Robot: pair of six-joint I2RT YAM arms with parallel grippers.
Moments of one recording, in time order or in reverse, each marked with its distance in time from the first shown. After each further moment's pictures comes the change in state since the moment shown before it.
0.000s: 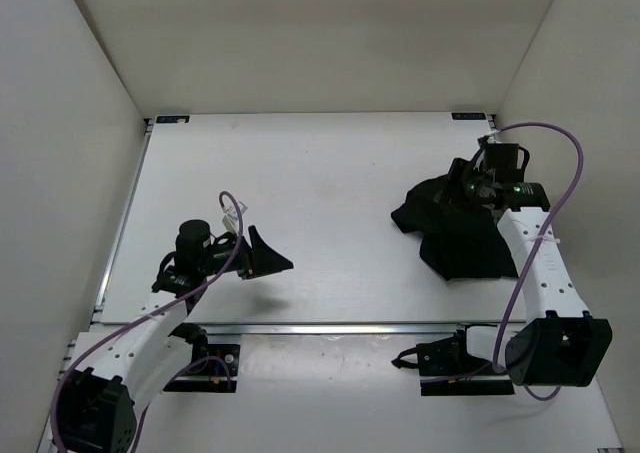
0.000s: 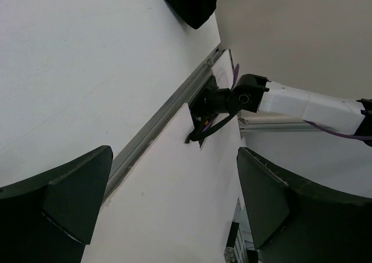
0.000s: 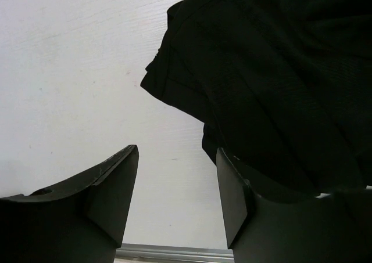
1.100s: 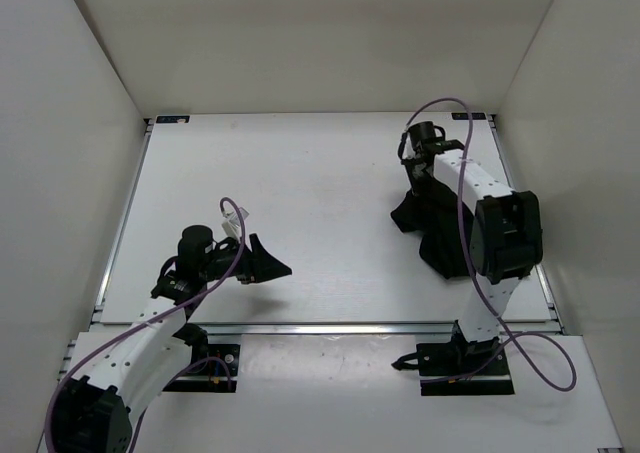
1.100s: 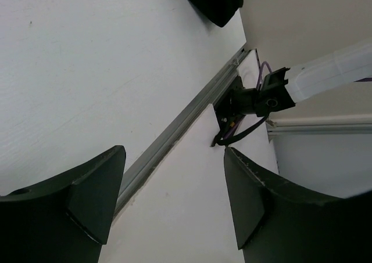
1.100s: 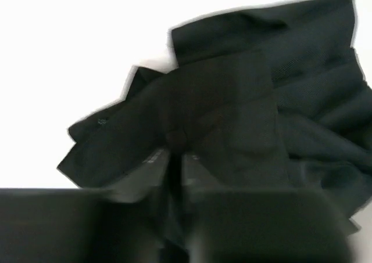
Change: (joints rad) left arm -0.042 -0.058 -0.021 -0.084 -0.103 0.113; right arm 0.212 0.632 0.276 0.077 0.306 -0.408
